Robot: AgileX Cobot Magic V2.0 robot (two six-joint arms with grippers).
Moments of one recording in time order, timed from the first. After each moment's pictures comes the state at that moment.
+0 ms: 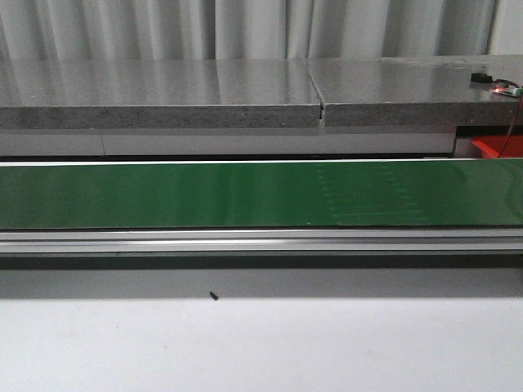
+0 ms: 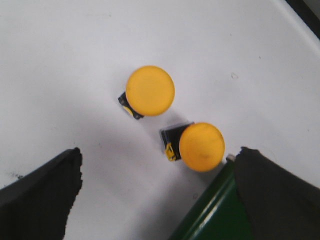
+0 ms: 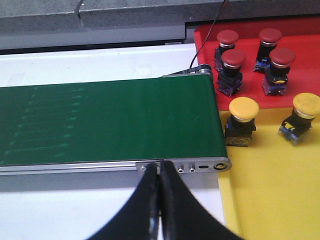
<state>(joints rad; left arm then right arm) 0.49 1.91 -1.63 -0.15 0.92 -0.22 -0.04 0.39 -0.45 0.03 0.56 0.09</state>
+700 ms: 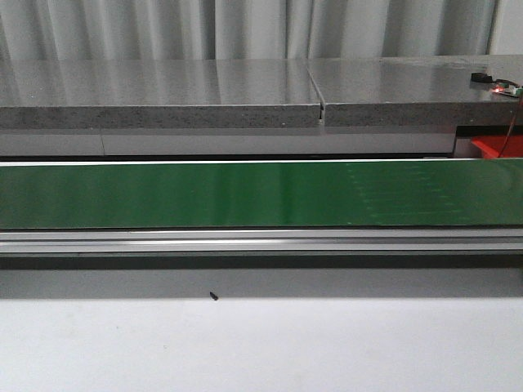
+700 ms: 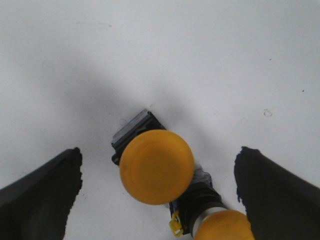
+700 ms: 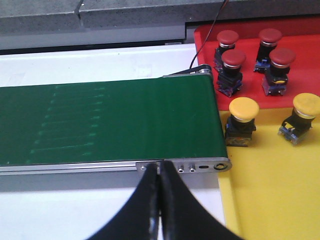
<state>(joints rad) 0.49 2.21 -1.91 -0.14 1.03 -0.29 -0.04 0.39 -0.45 0.03 0.56 0.09</state>
